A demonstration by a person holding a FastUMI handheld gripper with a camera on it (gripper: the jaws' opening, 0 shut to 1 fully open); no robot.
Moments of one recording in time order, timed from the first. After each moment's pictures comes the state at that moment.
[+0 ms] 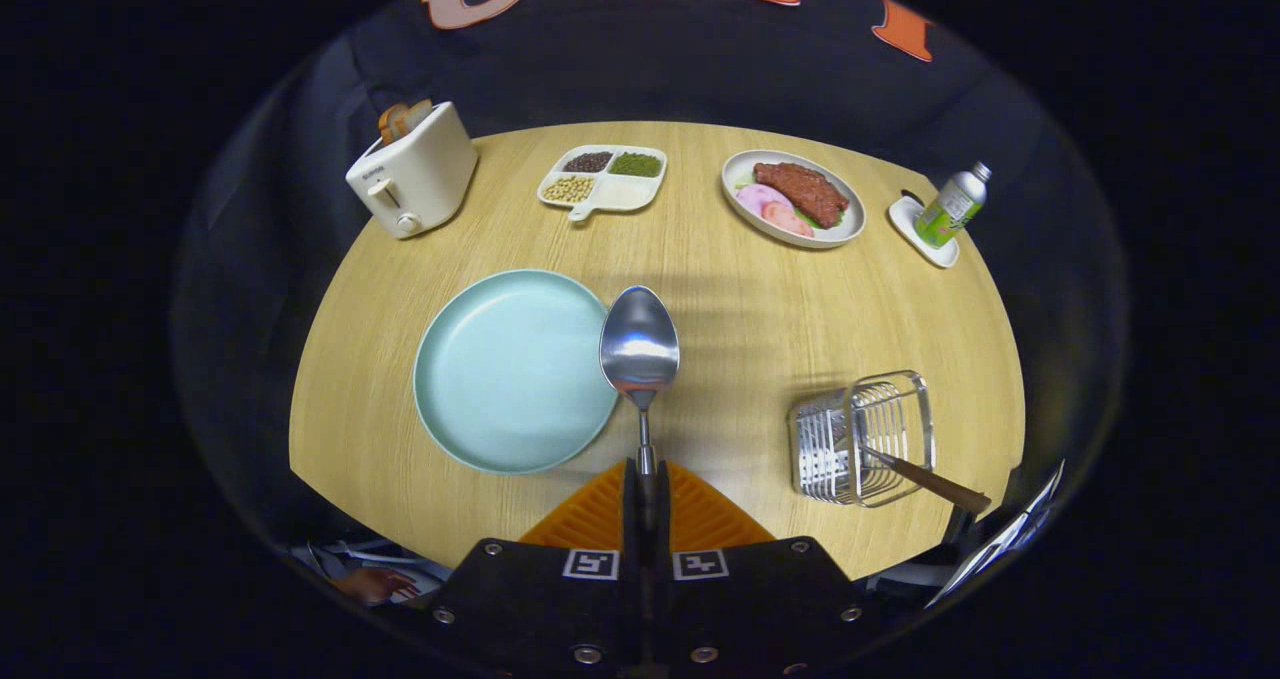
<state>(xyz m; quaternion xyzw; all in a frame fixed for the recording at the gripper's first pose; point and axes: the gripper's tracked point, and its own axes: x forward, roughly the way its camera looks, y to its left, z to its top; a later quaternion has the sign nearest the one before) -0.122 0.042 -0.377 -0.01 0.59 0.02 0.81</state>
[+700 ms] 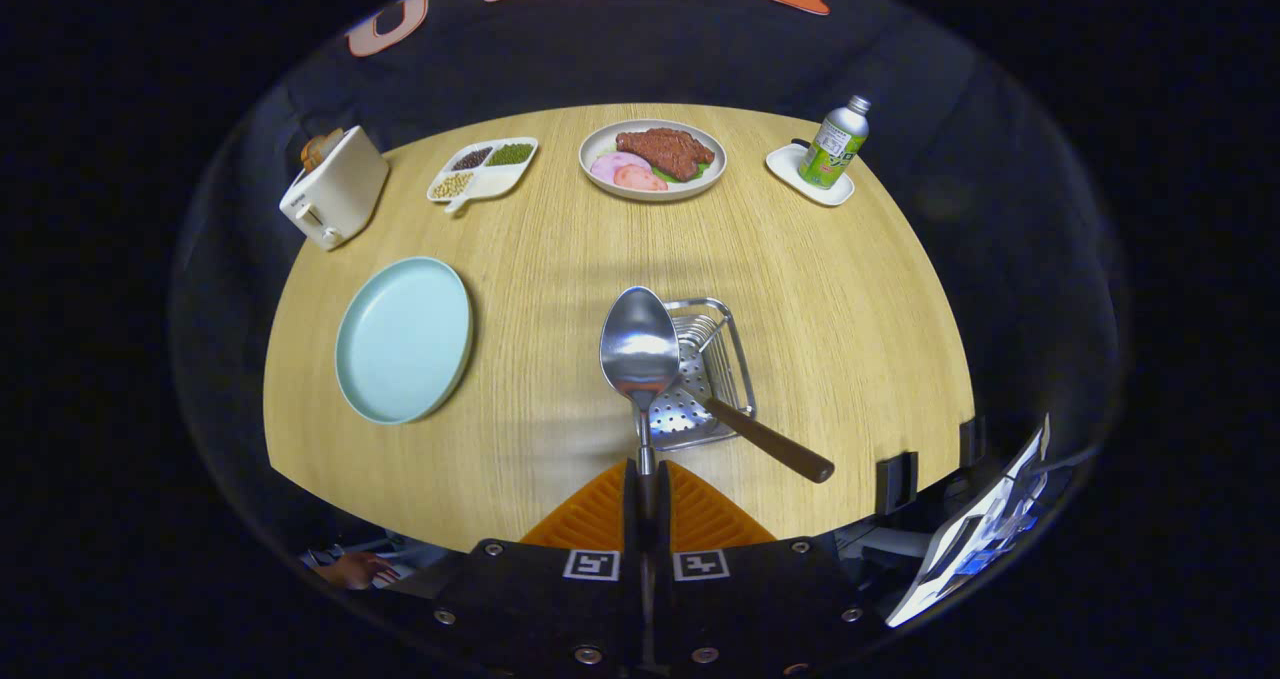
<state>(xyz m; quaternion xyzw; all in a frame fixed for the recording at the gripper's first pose) -0.169 -0.080 -0.371 -0.01 0.64 -0.05 0.77</state>
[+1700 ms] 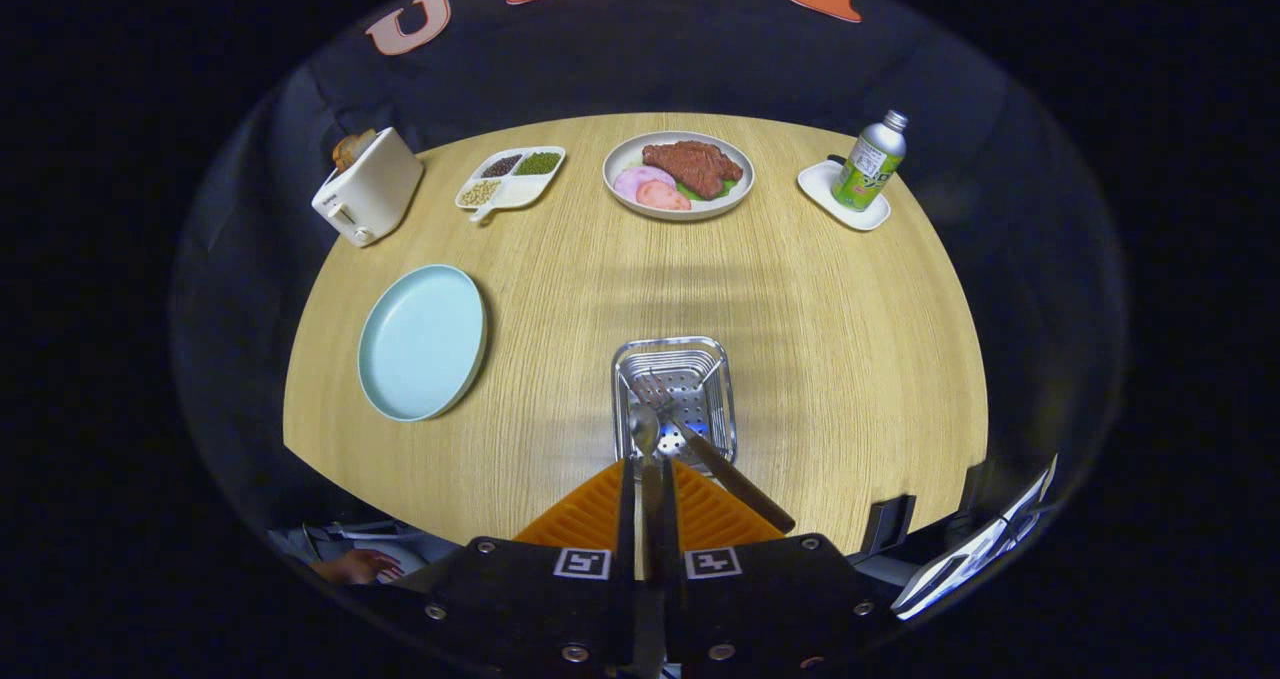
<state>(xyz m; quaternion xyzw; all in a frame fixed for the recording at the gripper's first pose) -0.135 -0.087 -0.358 0.01 0.62 0.02 0.79</state>
